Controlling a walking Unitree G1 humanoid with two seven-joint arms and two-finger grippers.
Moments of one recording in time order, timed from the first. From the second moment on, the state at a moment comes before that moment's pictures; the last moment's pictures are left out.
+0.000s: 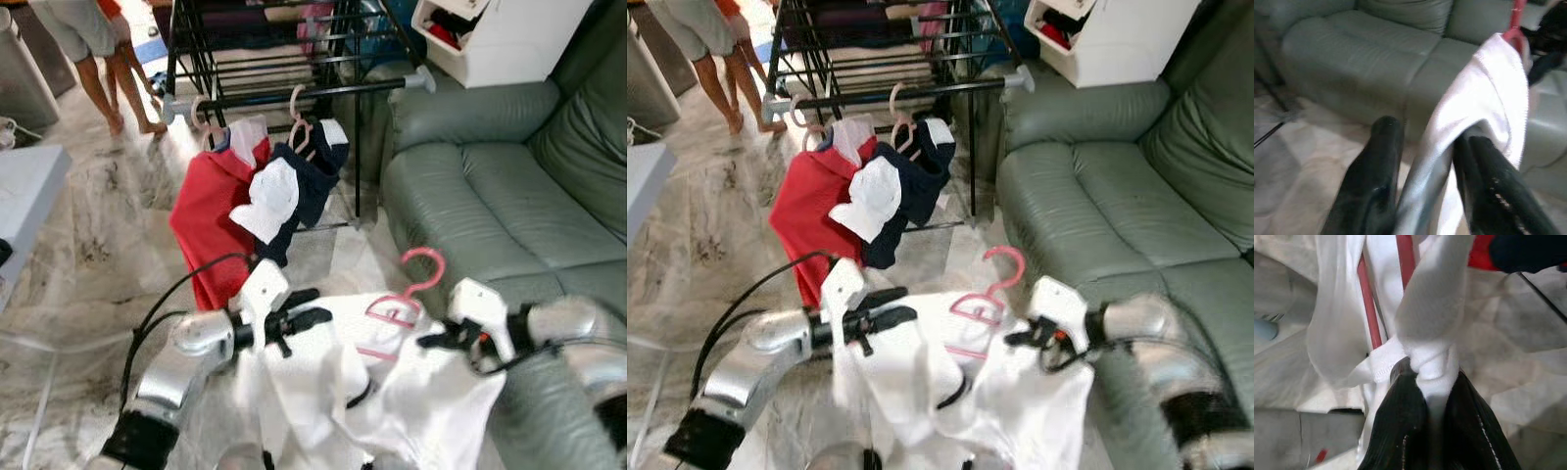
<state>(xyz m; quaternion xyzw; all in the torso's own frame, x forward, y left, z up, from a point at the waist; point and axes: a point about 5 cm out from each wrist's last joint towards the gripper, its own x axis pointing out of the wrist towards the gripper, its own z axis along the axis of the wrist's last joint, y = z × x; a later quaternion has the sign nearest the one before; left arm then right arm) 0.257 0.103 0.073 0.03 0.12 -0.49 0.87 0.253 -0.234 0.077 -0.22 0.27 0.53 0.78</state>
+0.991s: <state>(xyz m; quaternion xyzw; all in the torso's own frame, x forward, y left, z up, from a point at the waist) 0.250 0.120 0.057 0.04 0.13 -0.48 0.87 0.189 -0.199 0.047 -0.10 0.29 0.39 0.87</state>
